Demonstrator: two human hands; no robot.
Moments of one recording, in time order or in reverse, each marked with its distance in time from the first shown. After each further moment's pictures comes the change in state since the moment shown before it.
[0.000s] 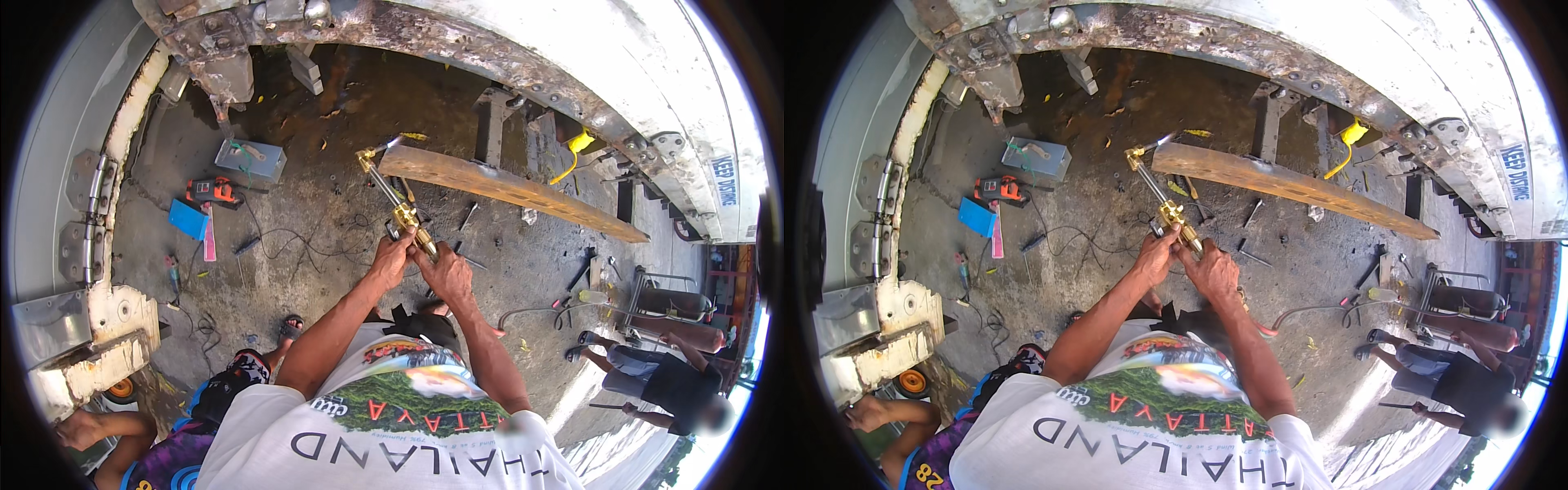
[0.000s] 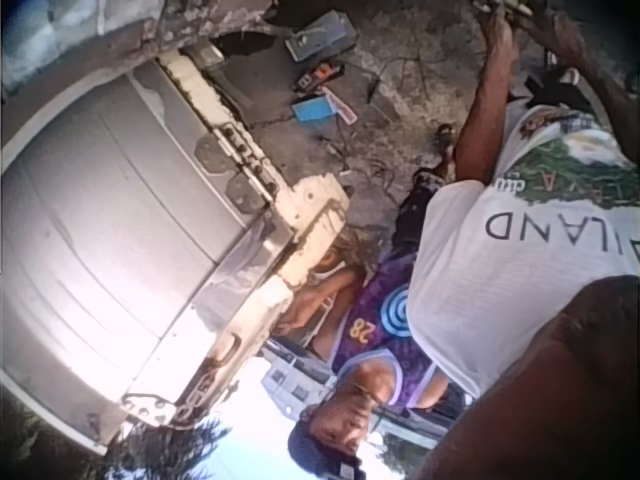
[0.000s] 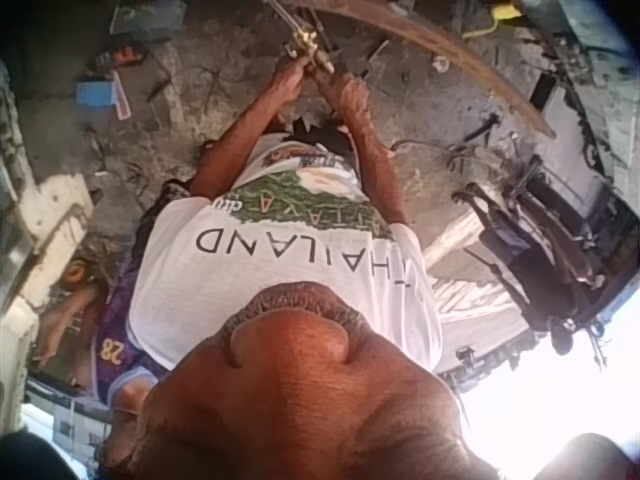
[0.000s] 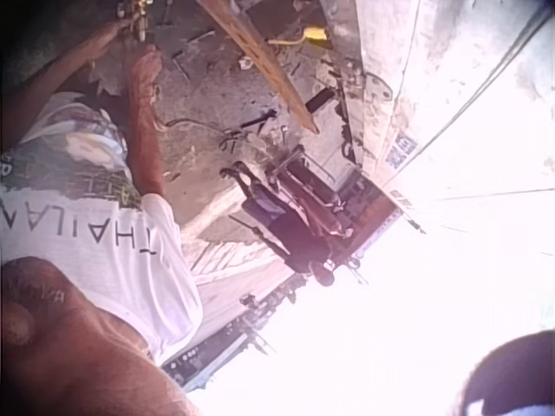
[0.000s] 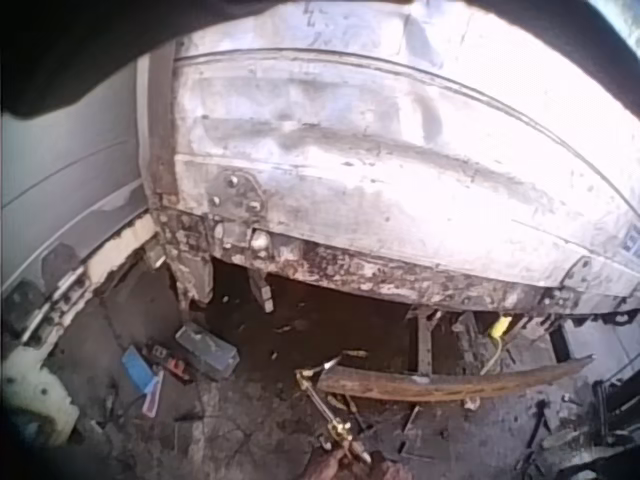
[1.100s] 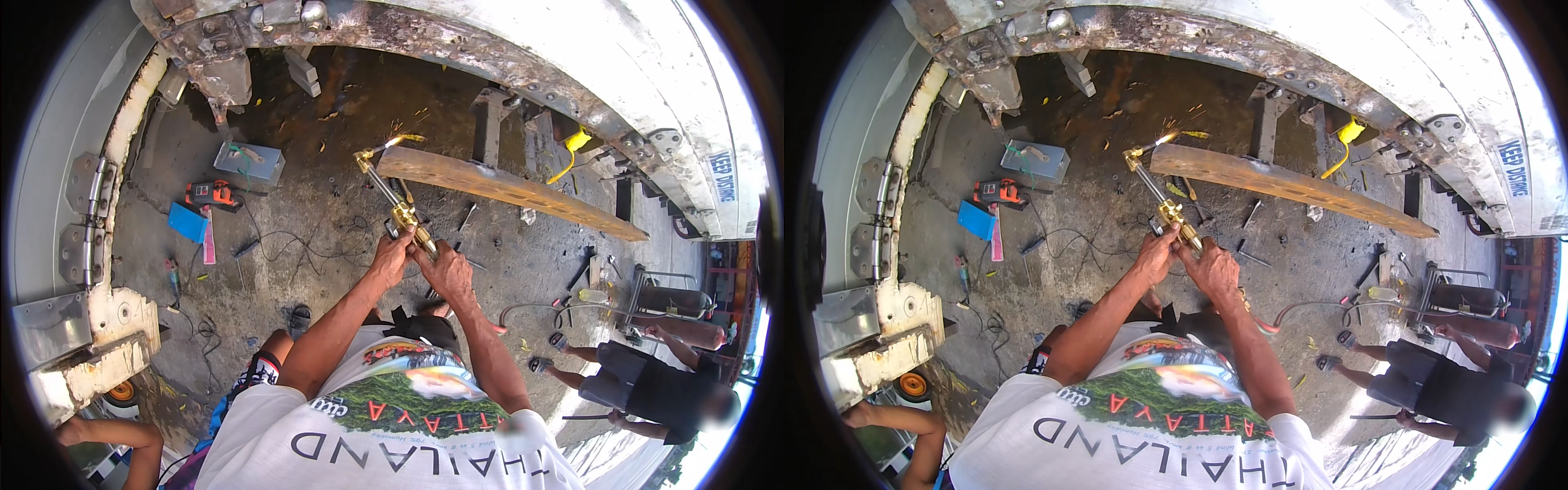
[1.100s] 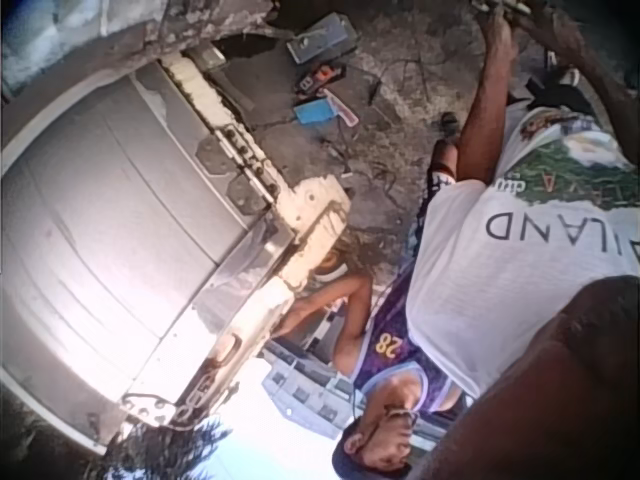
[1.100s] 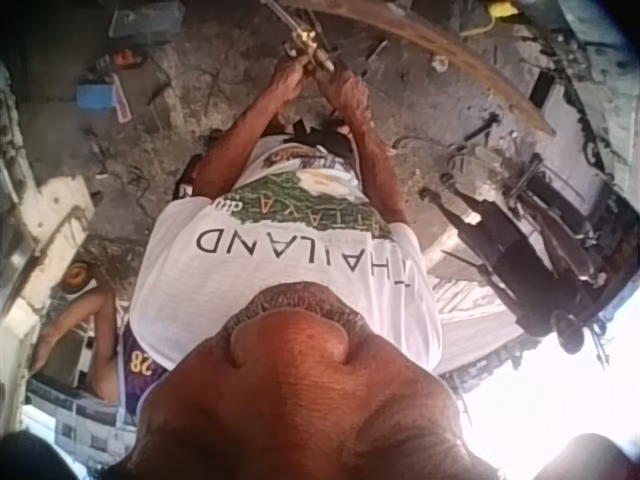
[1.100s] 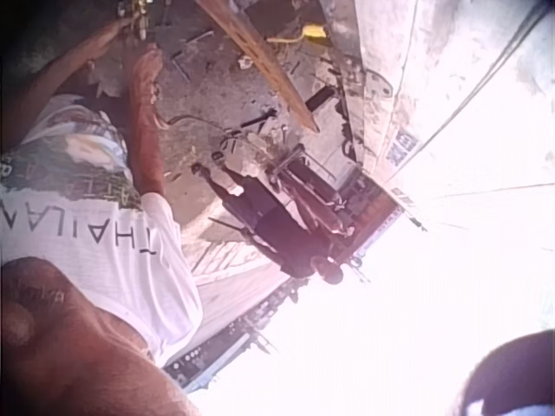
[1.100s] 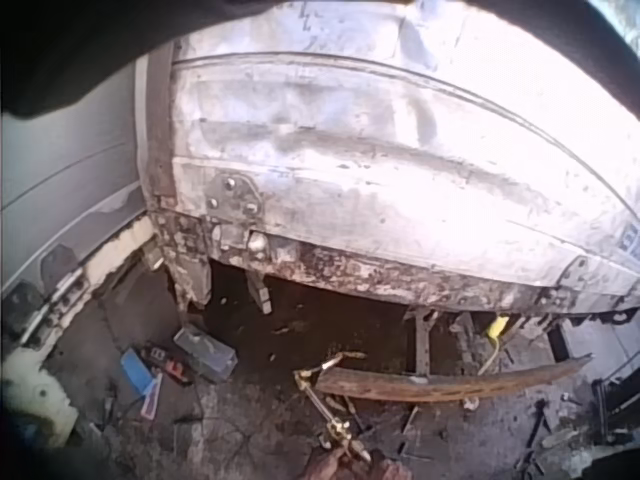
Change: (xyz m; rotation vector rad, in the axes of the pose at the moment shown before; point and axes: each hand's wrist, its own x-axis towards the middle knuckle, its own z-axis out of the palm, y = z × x) left_hand 0.007 -0.002 -0.002 -0.019 -0.046 0.005; right_hand 0.002 -0.002 -0.006 -0.015 -0.011 0.009
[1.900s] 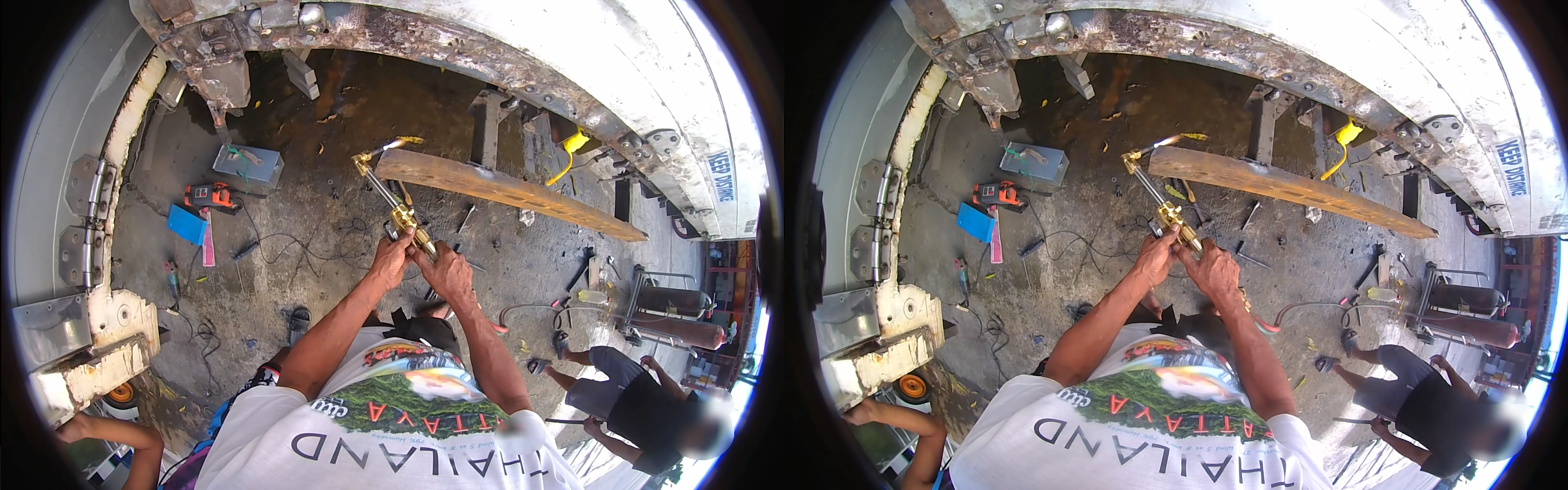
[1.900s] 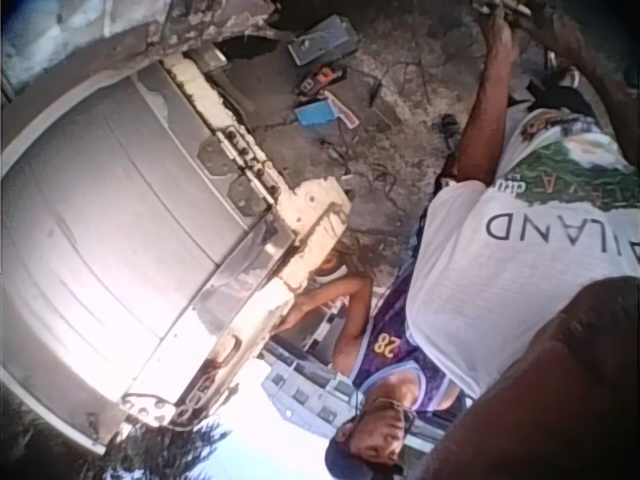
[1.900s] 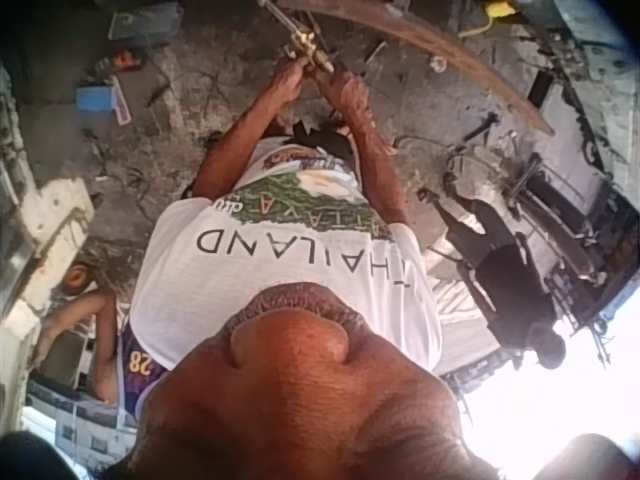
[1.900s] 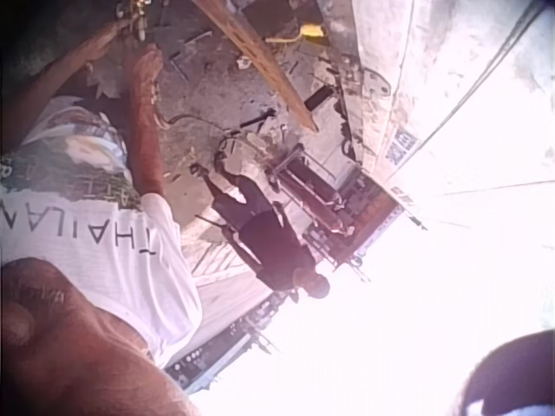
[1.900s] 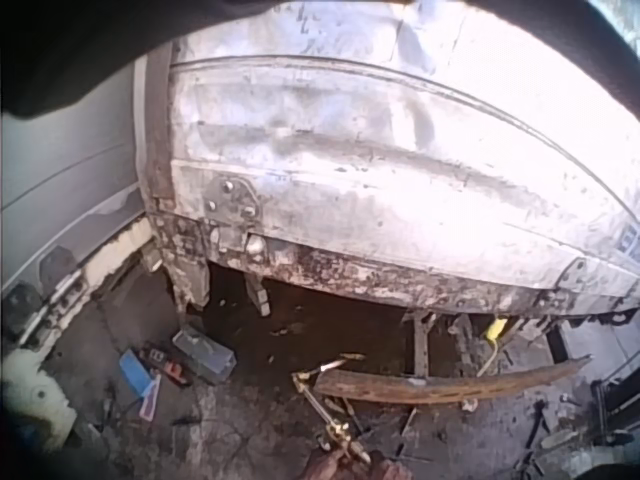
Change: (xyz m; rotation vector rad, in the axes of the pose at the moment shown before) left_hand 0.000 0.000 0.003 -0.009 -0.016 0.025; right_hand 0.003 0.002 -0.003 0.003 -0.006 -0.004
